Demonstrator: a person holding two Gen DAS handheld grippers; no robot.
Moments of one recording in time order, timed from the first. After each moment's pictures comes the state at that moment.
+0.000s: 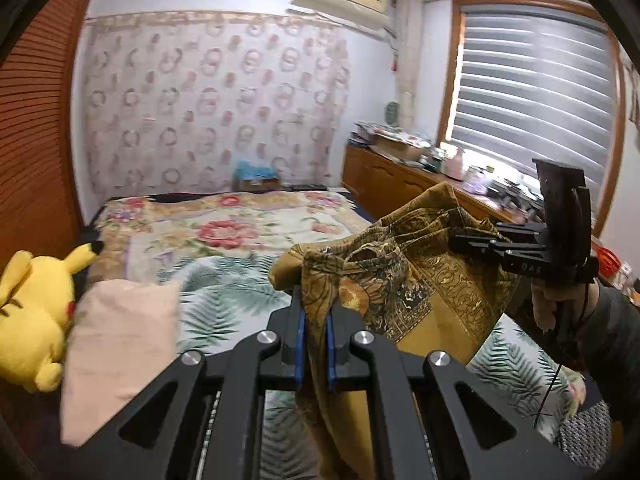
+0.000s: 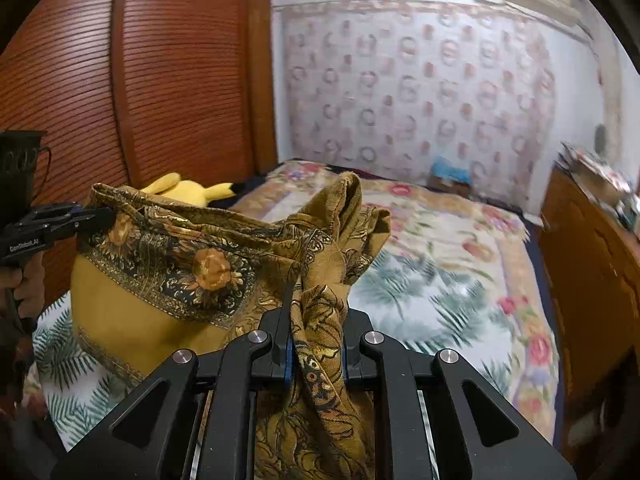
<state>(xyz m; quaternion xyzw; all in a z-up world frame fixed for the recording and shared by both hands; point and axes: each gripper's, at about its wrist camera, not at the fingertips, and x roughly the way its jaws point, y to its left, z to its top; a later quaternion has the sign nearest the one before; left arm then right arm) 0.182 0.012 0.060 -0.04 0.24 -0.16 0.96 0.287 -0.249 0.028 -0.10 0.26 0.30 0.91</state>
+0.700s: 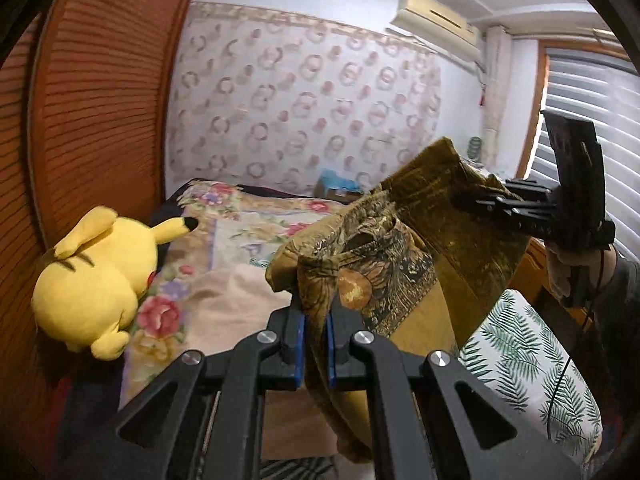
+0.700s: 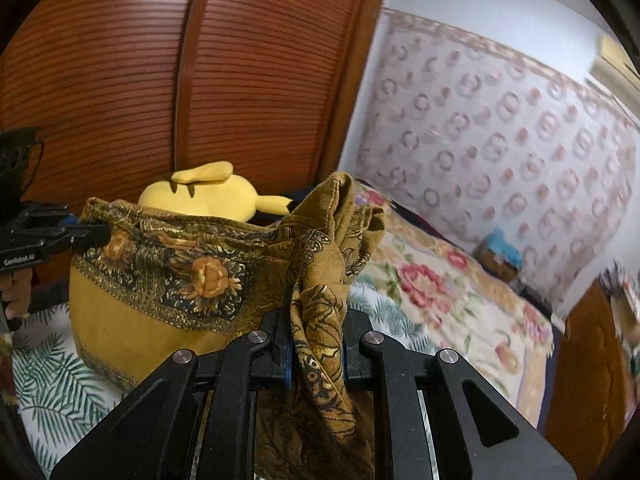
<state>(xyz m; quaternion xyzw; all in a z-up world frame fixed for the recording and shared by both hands) 0.181 0.153 0.020 -0.11 0.23 -0.03 0.97 0.354 -0.043 0.060 -0.25 0.22 0.39 0.86</state>
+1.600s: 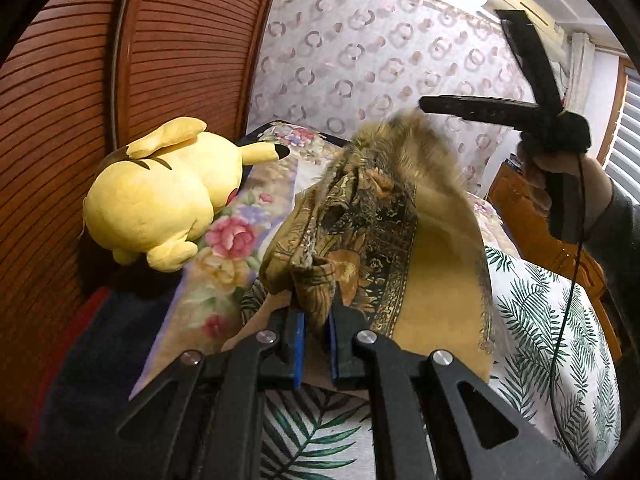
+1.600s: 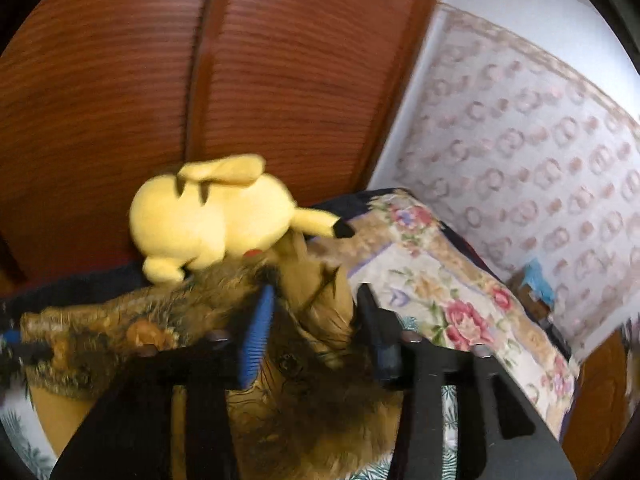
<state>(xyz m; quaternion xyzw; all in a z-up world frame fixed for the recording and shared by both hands) 0.158 0.217 -0.076 -0.17 0.30 0.09 0.93 0.429 0.138 -0.002 -0.28 0.22 0.43 0.83</state>
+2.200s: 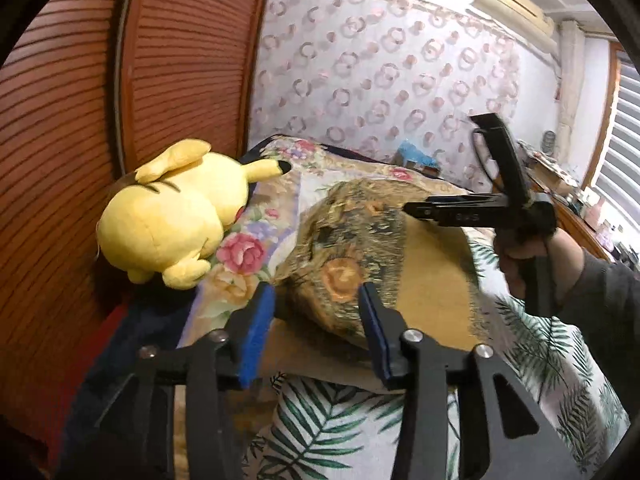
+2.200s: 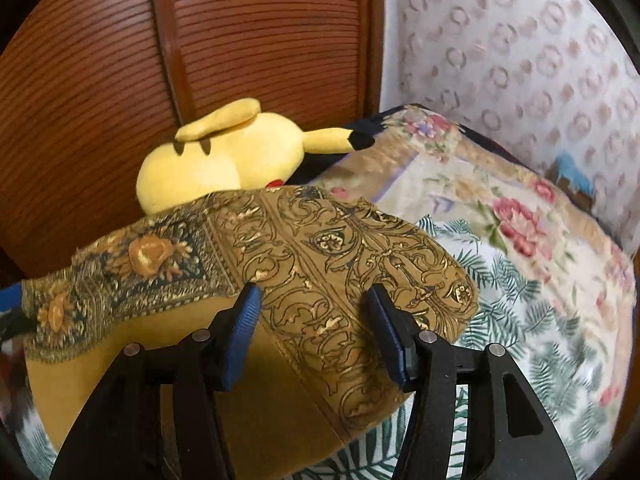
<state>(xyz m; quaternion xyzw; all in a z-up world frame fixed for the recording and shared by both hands) 0.141 0.209 -0.049 -0.12 0.29 0.09 0.94 0.440 0.115 -0.093 -0.18 0.37 0.42 0.81</state>
